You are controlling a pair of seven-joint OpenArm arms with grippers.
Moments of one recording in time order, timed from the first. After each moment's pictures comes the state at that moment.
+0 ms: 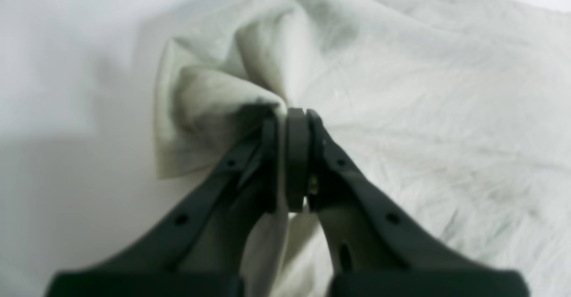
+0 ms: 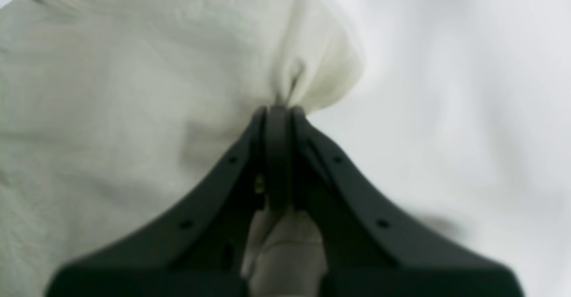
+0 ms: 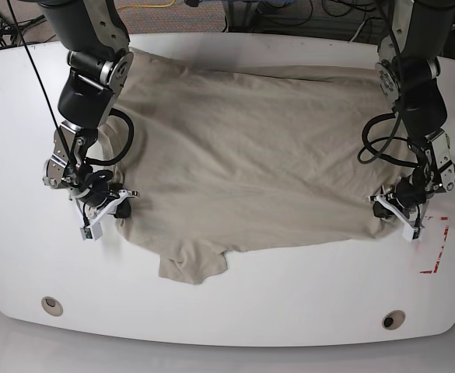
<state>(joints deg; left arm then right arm) -29.0 -16.8 -27.3 42.9 -6.5 -38.3 37.8 26.1 8.9 29.2 49.2 3.2 40.7 -37.6</state>
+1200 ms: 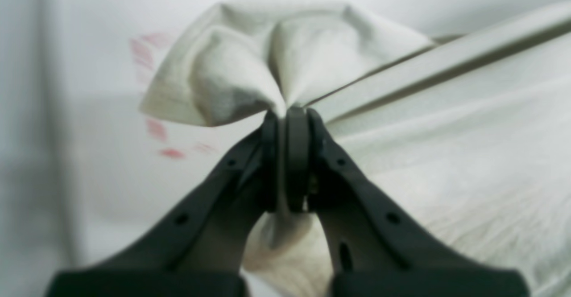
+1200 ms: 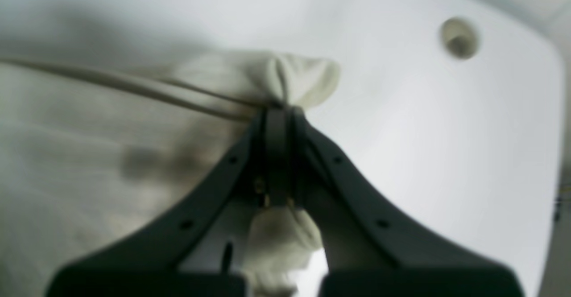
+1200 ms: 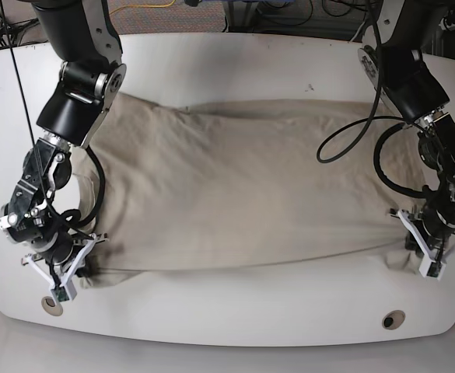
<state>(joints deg) -26.6 -12.0 -27.4 93.4 -8.1 -43.2 69.6 32.5 11.2 22.8 82.9 5.0 41.6 -62.7</state>
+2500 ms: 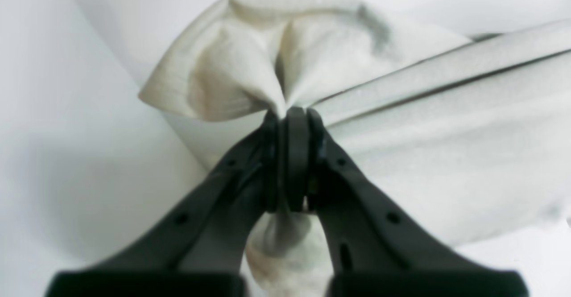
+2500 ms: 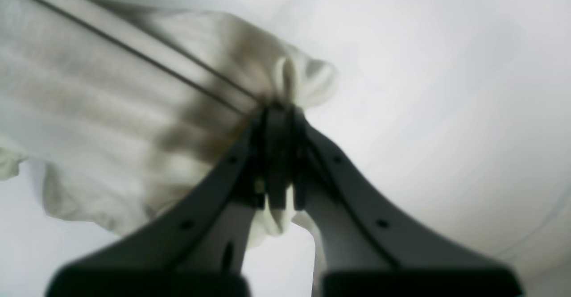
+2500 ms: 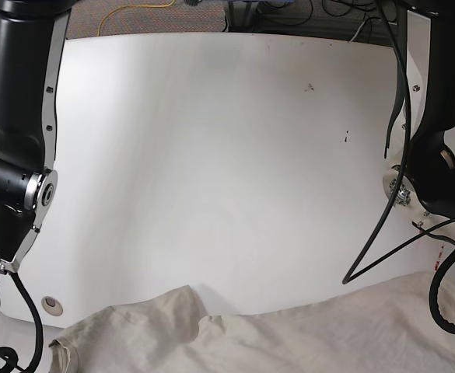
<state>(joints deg) -66.0 -11.4 -28.6 98.7 -9.0 -41.9 77.9 71.1 21.1 4.5 78.9 6.6 42.0 -63.9</state>
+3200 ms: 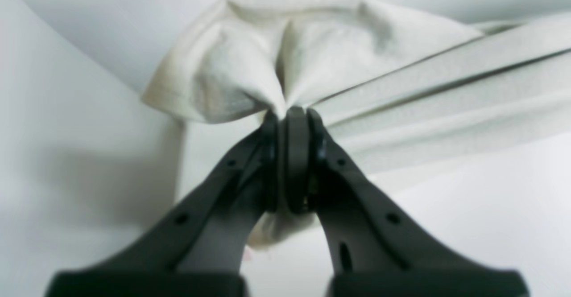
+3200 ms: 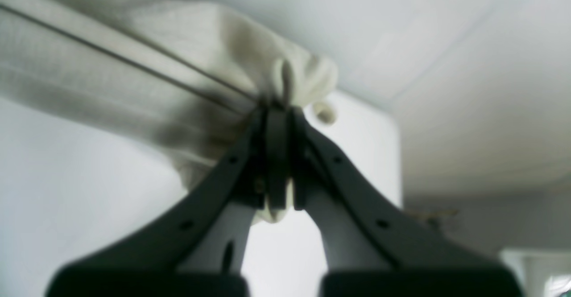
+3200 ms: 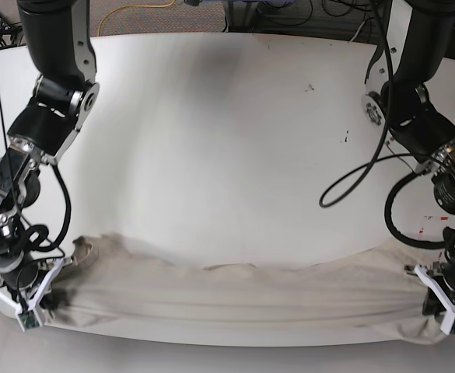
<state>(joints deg) -39.2 -11.1 -26.9 98.6 -10.0 -43.4 73.0 35.8 17.3 21.3 94.2 7.1 42.0 -67.7</state>
